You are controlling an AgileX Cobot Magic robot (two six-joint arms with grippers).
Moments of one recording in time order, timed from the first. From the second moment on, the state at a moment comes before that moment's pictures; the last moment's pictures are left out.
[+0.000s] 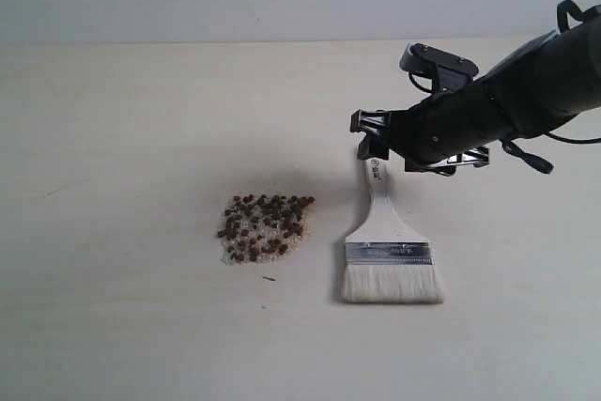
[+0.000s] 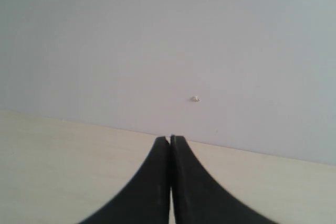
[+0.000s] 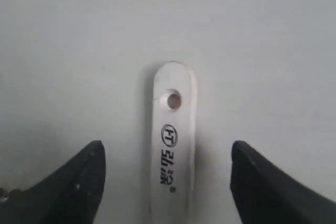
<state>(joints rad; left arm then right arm) -0.25 0.01 -0.02 1.69 0.02 -1.94 0.32 1.96 -0.98 1.18 0.22 -0.69</state>
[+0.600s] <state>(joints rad) -0.25 0.01 -0.02 1.69 0.02 -1.94 0.32 1.07 -0.44 1.00 0.28 -0.70</state>
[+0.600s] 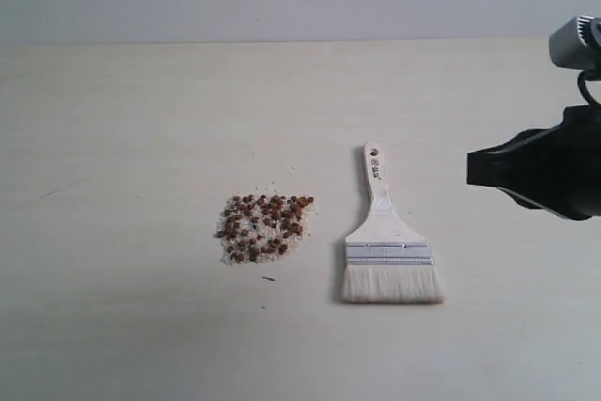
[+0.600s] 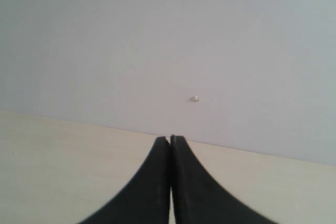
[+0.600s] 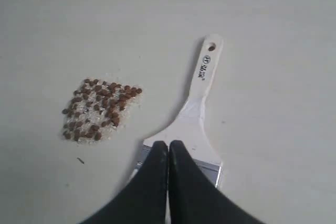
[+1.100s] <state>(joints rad) -0.25 0.01 -0.02 1.69 0.02 -1.94 0.32 1.00 -0.44 1.00 0.26 -0.70</state>
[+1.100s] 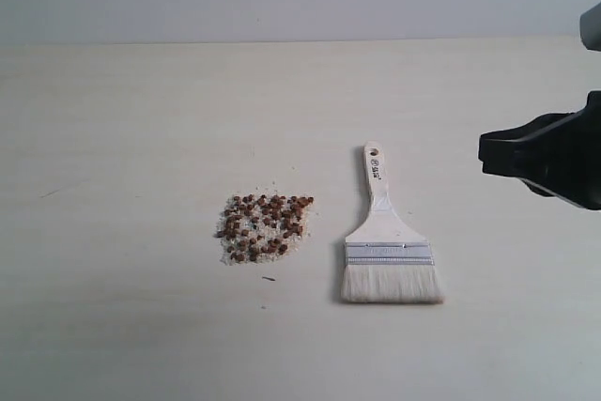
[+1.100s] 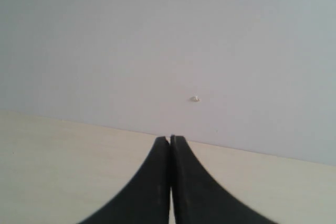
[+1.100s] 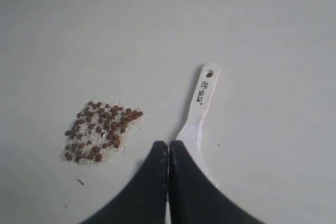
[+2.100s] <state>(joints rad) -0.25 0.01 -0.02 1.69 0.02 -1.94 0.32 0.52 -0.19 0.84 -0.01 -0.75</state>
